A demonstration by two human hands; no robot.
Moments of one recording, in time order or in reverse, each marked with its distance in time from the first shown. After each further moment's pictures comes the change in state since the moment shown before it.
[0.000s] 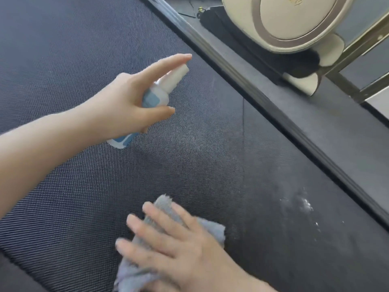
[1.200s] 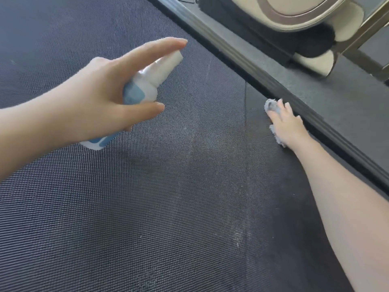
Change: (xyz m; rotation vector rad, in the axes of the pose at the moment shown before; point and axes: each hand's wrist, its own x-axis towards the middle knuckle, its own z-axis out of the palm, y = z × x) left_hand 0.000 0.007 0.015 0.206 0.035 0.057; right_hand -0.031 0.300 -0.045 -0.242 -0.183 1.019
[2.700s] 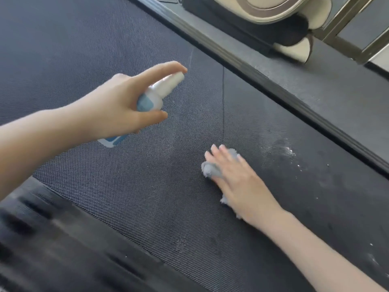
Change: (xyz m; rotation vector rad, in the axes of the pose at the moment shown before) left_hand -0.054 0.050 0.003 0.077 -0.178 0.063; right_hand -0.260 -0.090 0.021 0.186 0.215 -0.507
